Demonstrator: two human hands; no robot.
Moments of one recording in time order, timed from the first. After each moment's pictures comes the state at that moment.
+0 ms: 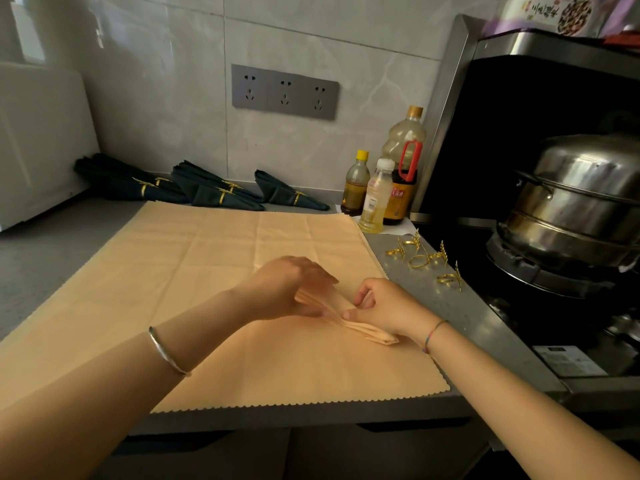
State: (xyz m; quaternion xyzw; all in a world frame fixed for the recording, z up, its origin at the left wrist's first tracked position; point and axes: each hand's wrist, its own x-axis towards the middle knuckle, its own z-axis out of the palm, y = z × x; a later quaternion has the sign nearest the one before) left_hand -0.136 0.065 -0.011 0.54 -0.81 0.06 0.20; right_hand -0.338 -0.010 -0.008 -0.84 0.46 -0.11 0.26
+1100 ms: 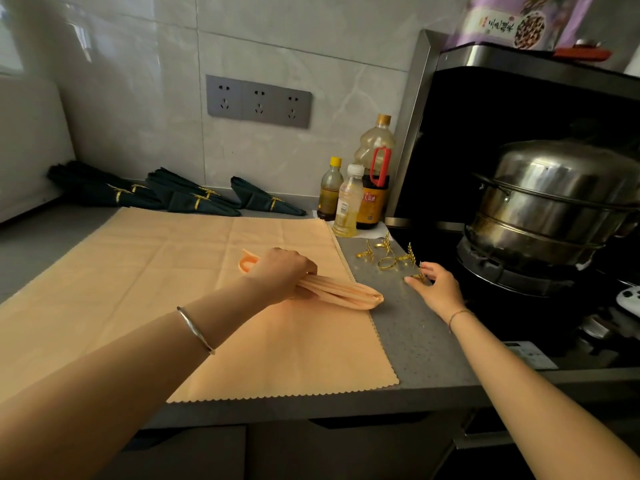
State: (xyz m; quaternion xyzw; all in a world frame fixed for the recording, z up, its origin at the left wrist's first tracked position) left_hand -0.204 0.034 0.020 0.68 -0.73 0.11 0.01; right_hand -0.457 -0.128 -0.037 -0.71 0.55 -0.36 0.23
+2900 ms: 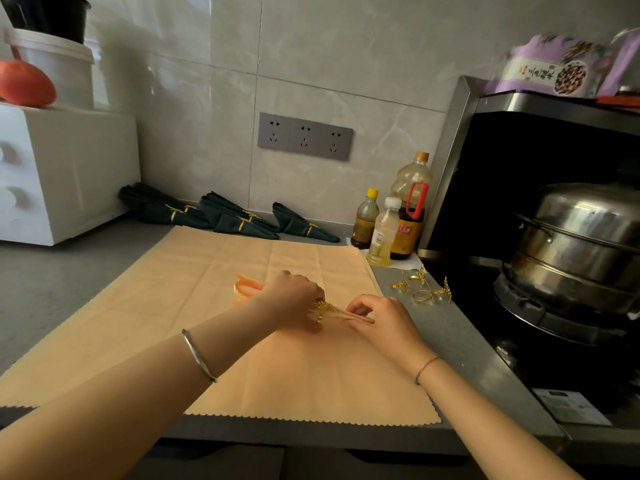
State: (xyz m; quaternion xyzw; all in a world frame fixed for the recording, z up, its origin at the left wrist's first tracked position) left_hand -0.172 0.075 0.029 0.70 -0.70 0.13 -0.03; right_hand -0.343 -0.010 -0.004 -0.90 0.33 -0.25 0.14
